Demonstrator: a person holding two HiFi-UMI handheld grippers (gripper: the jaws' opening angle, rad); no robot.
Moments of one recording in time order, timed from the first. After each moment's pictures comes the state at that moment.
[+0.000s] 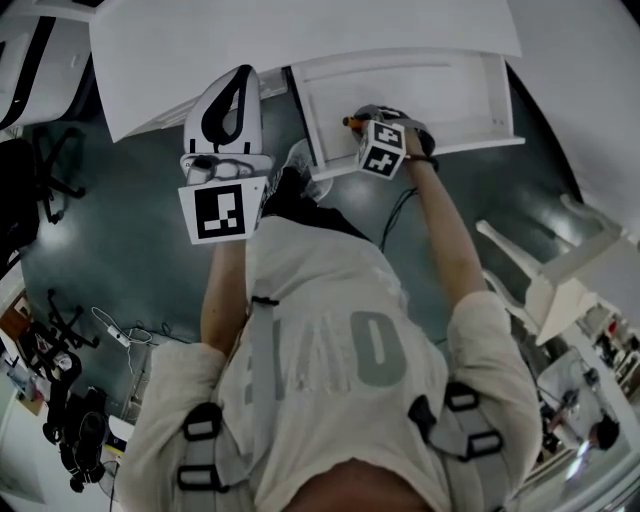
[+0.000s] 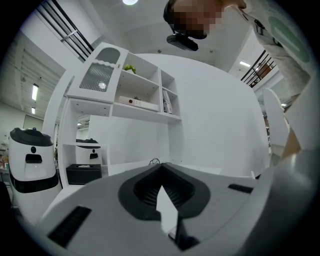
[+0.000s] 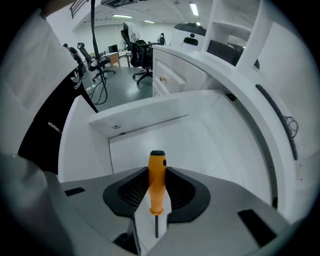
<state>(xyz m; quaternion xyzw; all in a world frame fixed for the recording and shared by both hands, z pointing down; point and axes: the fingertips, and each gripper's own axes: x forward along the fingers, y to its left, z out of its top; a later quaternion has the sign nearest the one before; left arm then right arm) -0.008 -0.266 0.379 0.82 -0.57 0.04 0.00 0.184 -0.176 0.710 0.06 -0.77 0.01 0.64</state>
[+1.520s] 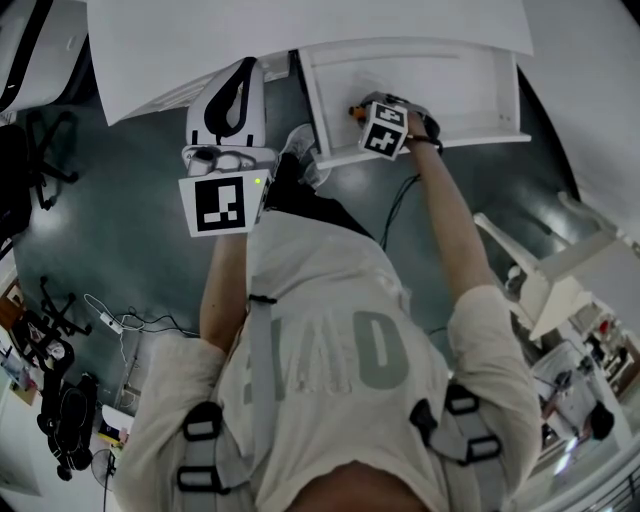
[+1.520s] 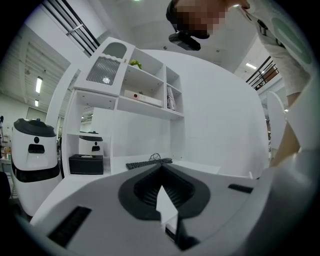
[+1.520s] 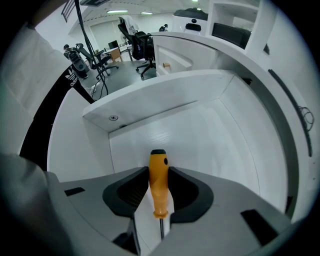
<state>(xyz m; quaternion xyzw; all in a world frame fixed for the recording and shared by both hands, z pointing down) -0.019 -0.256 0.400 0.82 -0.57 0.04 0.04 0.187 -0.168 0.729 0.02 -0.74 0.05 0.67</state>
